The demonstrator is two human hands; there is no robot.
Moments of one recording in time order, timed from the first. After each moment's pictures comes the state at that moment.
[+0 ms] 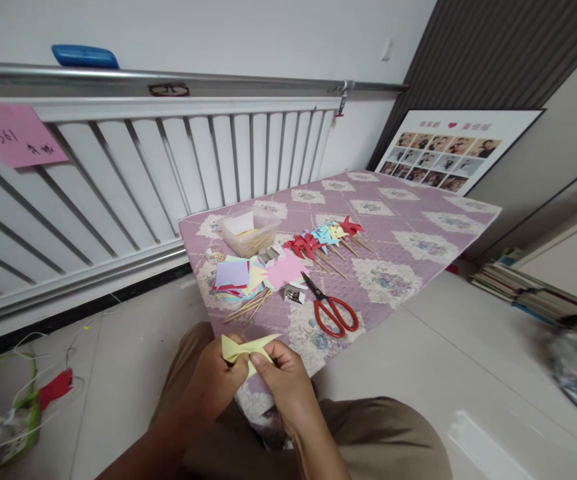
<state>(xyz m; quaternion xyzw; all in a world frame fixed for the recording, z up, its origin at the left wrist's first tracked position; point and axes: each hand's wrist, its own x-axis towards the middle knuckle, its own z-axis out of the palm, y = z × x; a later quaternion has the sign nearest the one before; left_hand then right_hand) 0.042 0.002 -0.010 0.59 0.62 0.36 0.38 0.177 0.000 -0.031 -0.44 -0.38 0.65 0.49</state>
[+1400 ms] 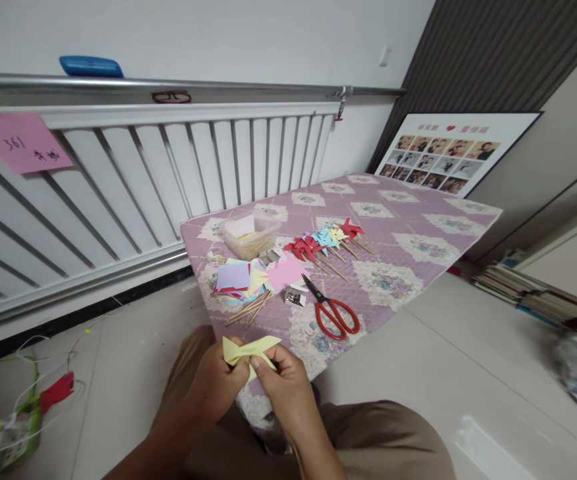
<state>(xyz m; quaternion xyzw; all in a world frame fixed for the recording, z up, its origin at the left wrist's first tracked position) 0.043 0.003 -0.007 0.60 0.62 0.34 0.38 0.176 -0.004 -0.031 -0.47 -0.43 0.58 0.50</state>
